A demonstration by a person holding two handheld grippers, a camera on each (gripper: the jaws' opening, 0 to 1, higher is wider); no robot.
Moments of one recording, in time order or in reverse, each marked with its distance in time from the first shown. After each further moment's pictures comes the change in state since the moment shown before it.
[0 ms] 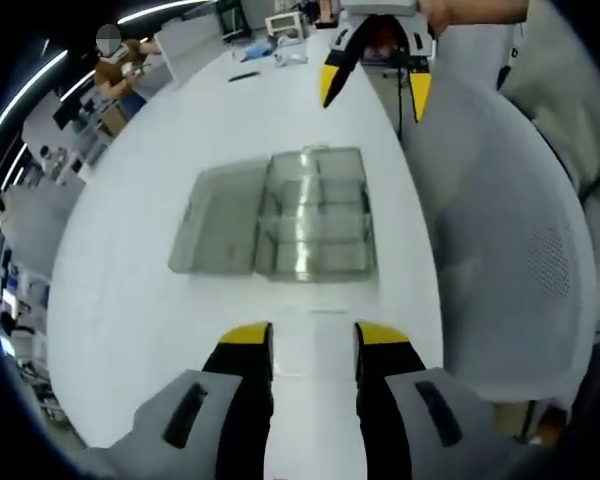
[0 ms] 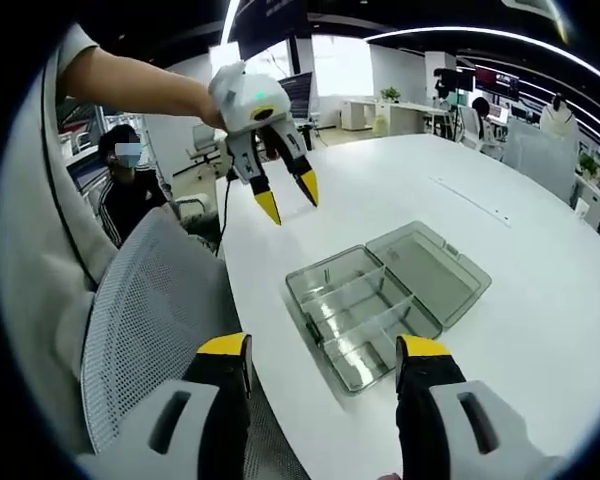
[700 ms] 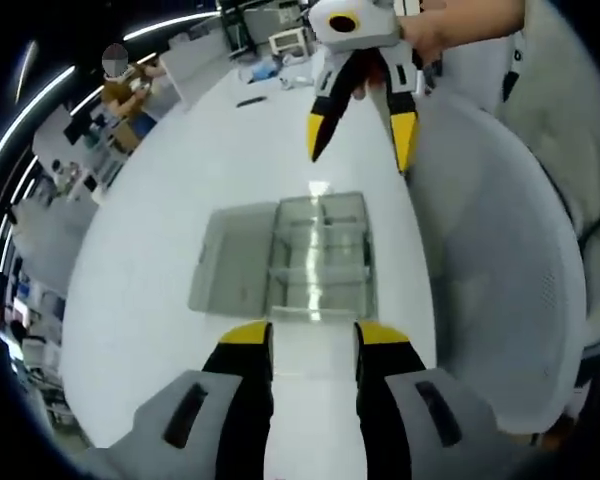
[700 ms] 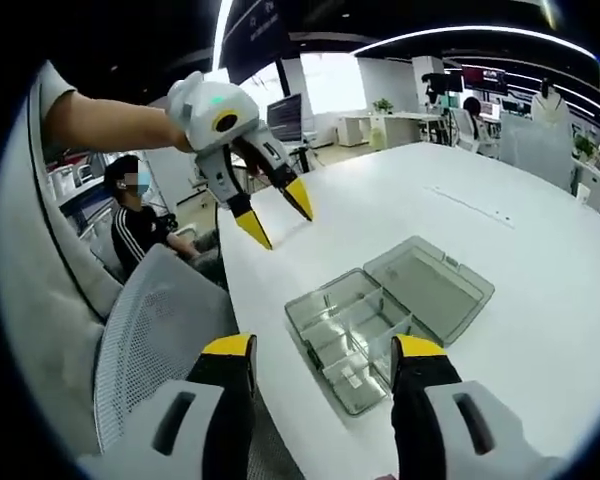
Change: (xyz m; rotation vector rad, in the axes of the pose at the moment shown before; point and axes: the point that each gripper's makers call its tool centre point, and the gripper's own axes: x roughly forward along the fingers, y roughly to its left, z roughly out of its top) left arm -0.010 -0.005 0.049 0.015 -0.058 0.067; right arm 0.001 -0.010 0.018 0.096 -0.092 0.039
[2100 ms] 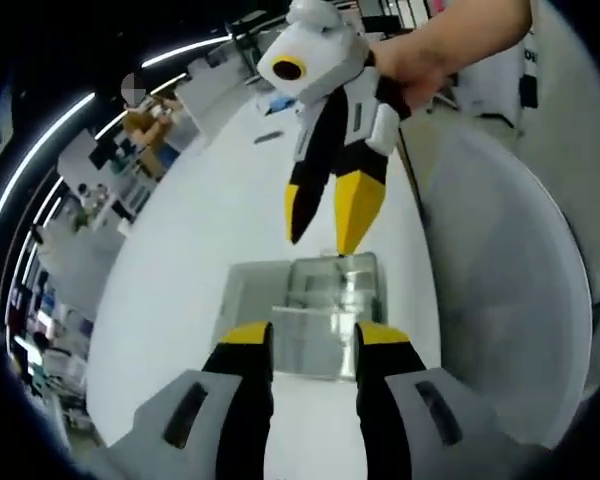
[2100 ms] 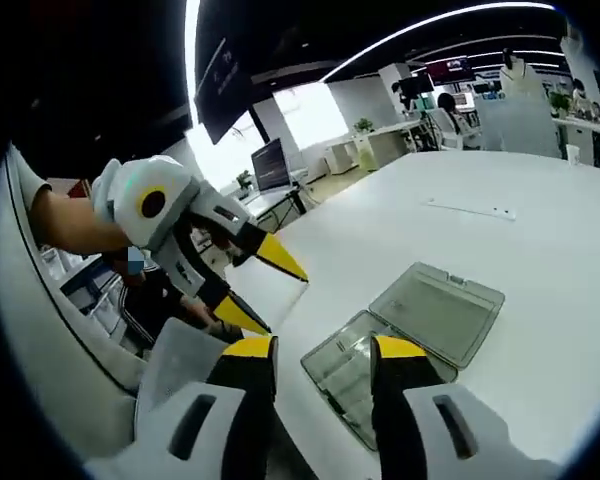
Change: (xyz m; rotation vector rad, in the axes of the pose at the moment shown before) left arm 0.002 -0.007 0.064 0.047 -0.089 0.148; right arm 0.002 -0.004 0.046 0.214 -0.152 0.058
